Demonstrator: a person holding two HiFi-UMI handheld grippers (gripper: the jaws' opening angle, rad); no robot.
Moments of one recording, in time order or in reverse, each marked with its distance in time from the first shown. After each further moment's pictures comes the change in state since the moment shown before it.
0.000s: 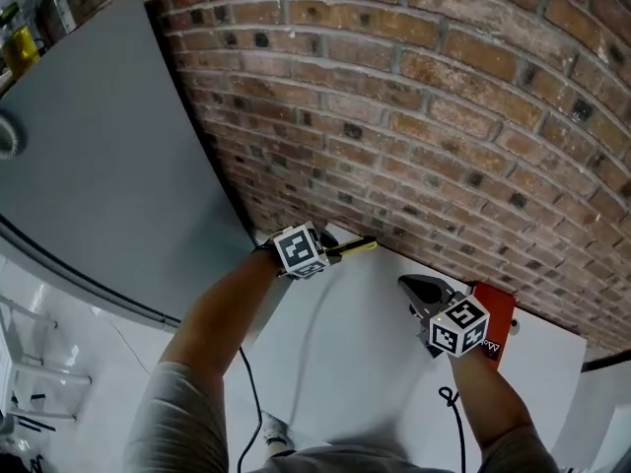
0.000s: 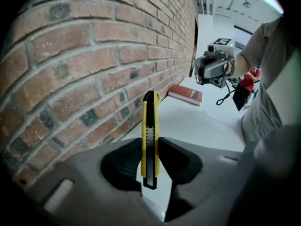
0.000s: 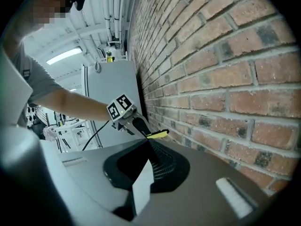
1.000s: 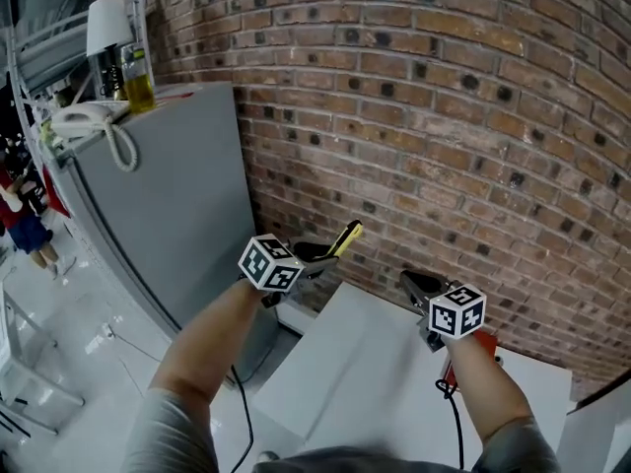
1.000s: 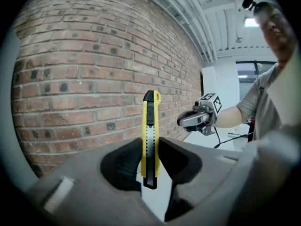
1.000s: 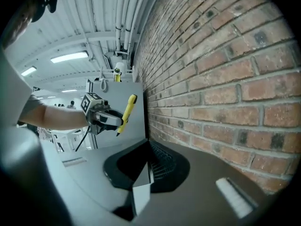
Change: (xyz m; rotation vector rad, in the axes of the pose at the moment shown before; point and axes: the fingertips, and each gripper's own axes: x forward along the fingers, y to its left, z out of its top) left arm -0.285 -0.063 0.111 -0.163 -0.570 0.197; right arm -0.053 0.078 0.173 -0.091 -0.118 -0.047
